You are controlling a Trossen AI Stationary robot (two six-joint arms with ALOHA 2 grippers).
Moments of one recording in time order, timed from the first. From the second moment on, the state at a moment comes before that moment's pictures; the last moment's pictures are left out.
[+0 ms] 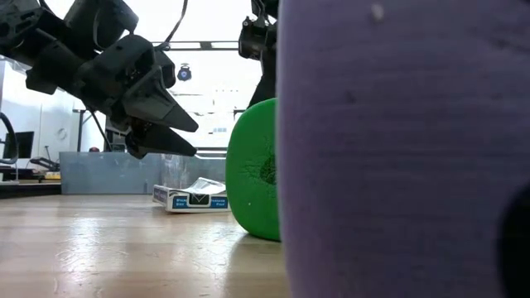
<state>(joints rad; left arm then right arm) -0.18 1.38 0.35 0.49 -0.17 -0.55 0.00 1.90 1.41 -0.44 -0.13 0.01</state>
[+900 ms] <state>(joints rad) -0.18 1.38 0.35 0.45 -0.17 -0.55 0.01 1.98 1.38 -0.44 0.01 -0.14</state>
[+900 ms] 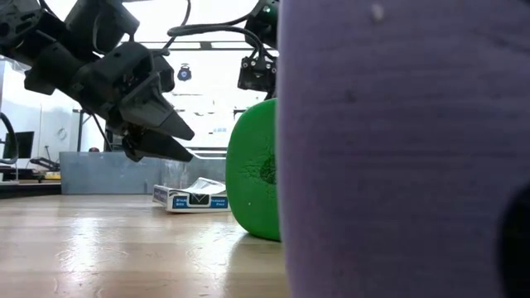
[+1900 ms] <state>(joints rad) -0.18 1.38 0.35 0.44 -0.17 -0.55 -0.02 1.98 1.40 -0.66 -0.02 -0.08</state>
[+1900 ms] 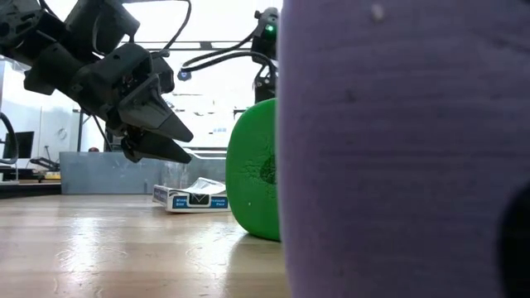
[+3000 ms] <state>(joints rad) -0.18 1.38 0.35 0.44 -0.17 -0.55 -0.04 1.98 1.39 -0.77 0.04 -0.29</state>
